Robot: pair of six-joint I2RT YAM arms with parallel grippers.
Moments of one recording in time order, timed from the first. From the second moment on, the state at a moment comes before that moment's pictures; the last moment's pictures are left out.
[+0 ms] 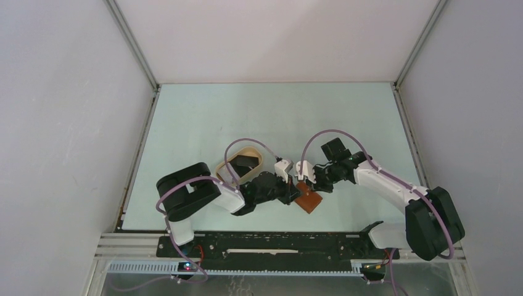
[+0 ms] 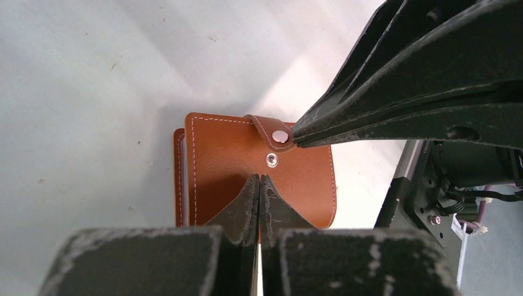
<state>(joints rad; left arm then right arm) -1.06 1.80 0.58 0.87 0.07 -0.59 0.49 1.30 0.75 -0.63 -0.59 -1.02</state>
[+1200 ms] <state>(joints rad) -1.04 1.74 0.46 0.94 0.07 -0.82 0.56 1.40 0.78 -0.65 -0.56 -0.98</state>
